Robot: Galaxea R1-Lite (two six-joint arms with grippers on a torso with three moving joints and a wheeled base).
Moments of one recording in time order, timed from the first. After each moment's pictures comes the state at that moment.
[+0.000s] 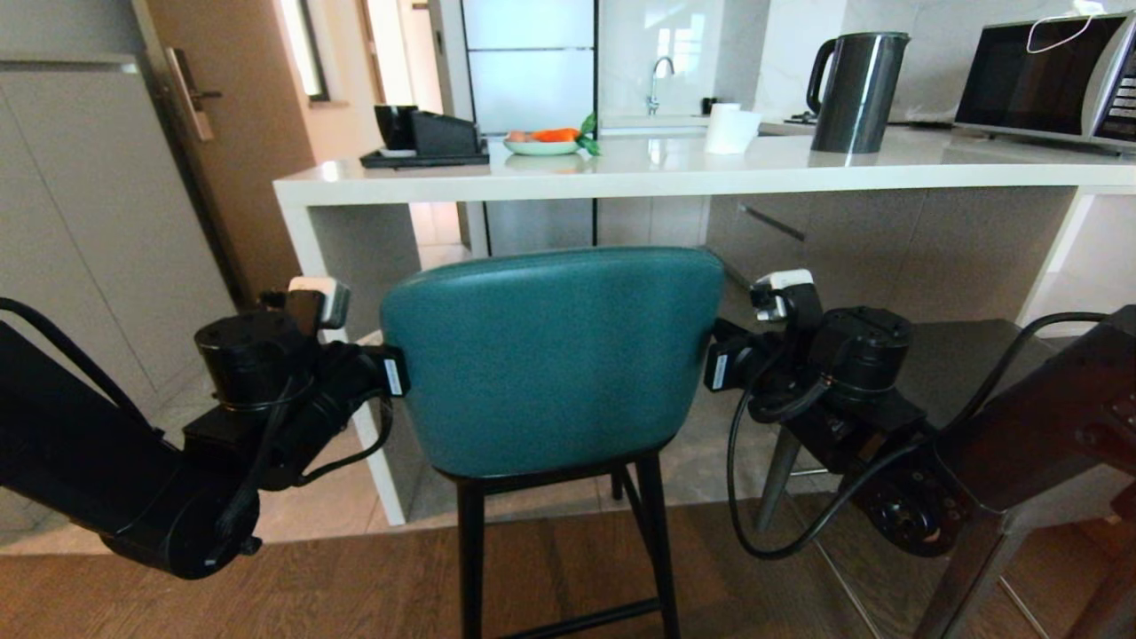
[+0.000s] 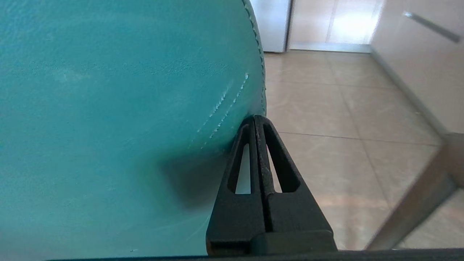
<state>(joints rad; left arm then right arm) -0.29 1.94 -0.66 -1.22 0.15 -0.02 0.48 2.06 -0.84 -1.26 -0.12 -0.04</state>
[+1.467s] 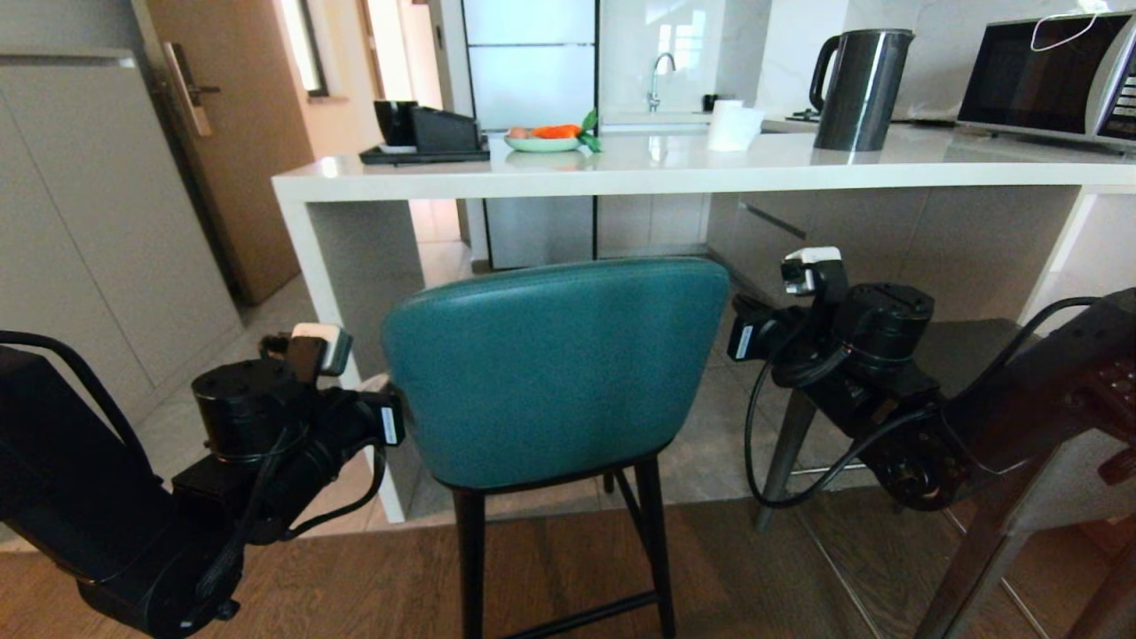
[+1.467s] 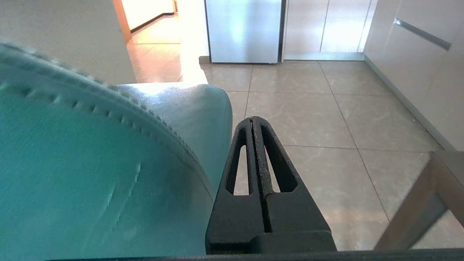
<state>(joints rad) -0.29 1.93 -0.50 -1.31 0.16 -0.02 0.32 2.10 -0.93 -1.25 -0.07 -0.02</state>
